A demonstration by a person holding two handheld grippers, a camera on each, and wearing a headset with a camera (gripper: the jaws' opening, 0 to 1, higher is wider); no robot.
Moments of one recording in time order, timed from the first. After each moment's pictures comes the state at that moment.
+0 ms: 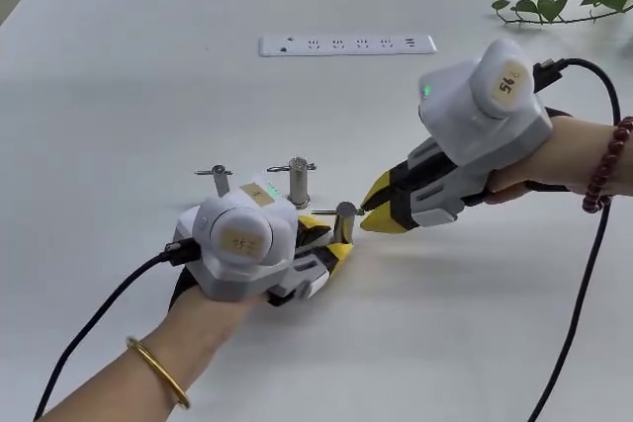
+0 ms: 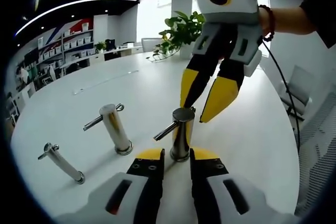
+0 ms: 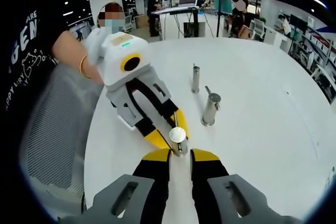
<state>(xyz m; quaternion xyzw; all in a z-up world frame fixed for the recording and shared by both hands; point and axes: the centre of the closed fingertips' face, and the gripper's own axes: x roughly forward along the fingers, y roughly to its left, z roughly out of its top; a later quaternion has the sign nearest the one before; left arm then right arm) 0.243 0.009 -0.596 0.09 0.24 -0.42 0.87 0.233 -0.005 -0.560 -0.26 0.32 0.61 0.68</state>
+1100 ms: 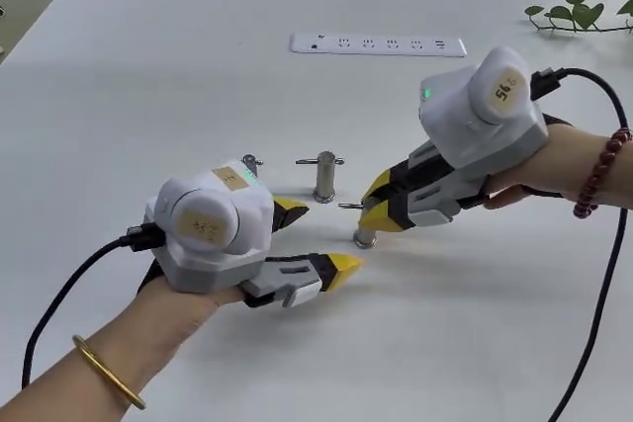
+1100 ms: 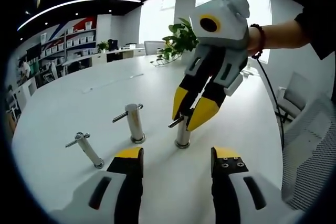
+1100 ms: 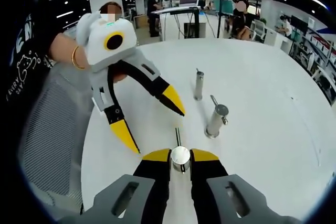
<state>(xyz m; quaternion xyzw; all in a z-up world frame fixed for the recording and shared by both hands) 0.222 0.046 -0.569 0.06 0.24 -0.42 0.87 0.231 0.022 -0.564 -0.26 0.31 0.61 0.68</state>
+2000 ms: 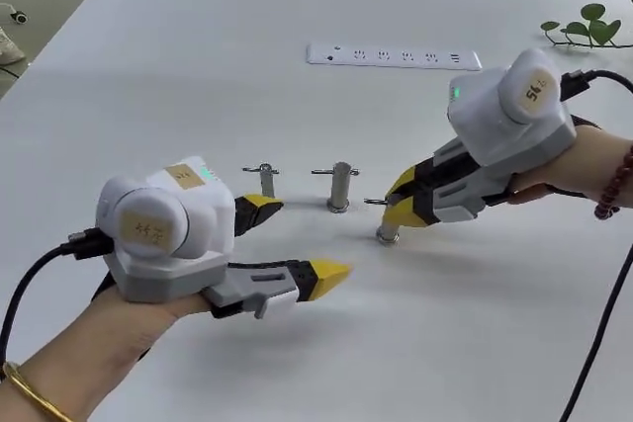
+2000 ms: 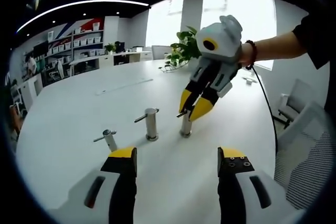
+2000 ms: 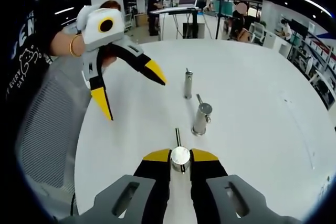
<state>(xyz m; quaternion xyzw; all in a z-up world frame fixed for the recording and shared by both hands) 0.213 0.080 -0.546 0.05 0.23 -0.40 0.89 0.252 0.011 -0.560 -0.28 0.30 0.61 0.68</state>
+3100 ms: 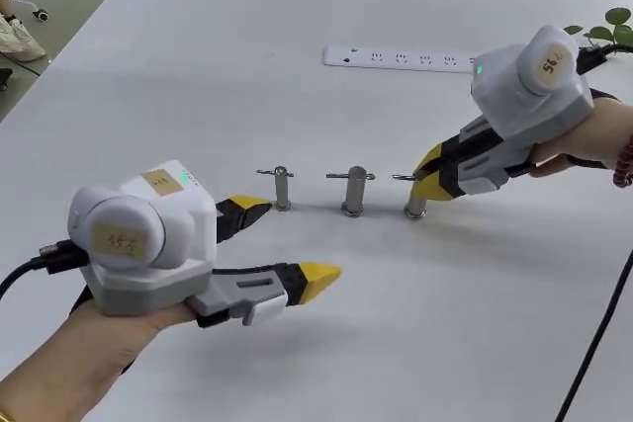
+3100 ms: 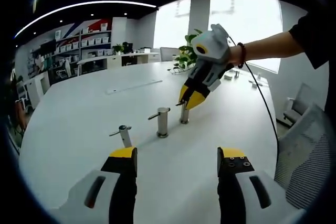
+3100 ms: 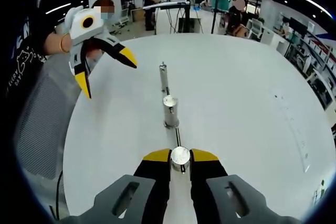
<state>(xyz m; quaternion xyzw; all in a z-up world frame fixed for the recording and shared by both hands) 0.213 0.101 -0.540 0.04 0.22 -0.37 0.90 0.293 -0.003 -0.563 -0.29 0.31 0.59 0.68</state>
